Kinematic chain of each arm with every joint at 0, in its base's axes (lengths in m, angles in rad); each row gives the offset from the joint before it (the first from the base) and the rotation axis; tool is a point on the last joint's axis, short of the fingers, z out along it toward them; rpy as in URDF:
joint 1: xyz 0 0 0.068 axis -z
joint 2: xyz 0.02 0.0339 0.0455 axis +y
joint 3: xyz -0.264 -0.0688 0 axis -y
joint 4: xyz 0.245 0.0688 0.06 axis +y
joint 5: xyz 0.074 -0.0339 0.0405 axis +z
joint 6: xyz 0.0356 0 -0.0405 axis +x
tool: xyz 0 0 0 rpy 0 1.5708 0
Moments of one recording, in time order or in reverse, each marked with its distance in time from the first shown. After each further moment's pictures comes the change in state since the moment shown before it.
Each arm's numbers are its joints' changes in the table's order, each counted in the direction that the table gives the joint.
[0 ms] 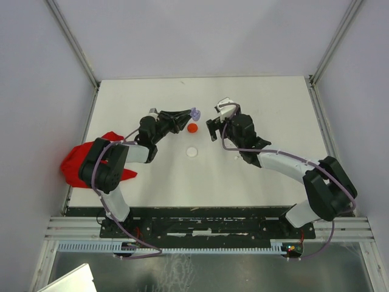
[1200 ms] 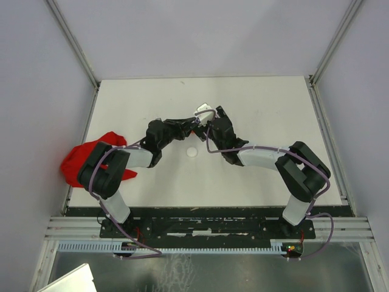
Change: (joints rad) left arm 0.113 -0.070 -0.029 0.193 0.135 -0.105; right arm -0.112 0.279 0.100 -0.159 -0.217 -0.231
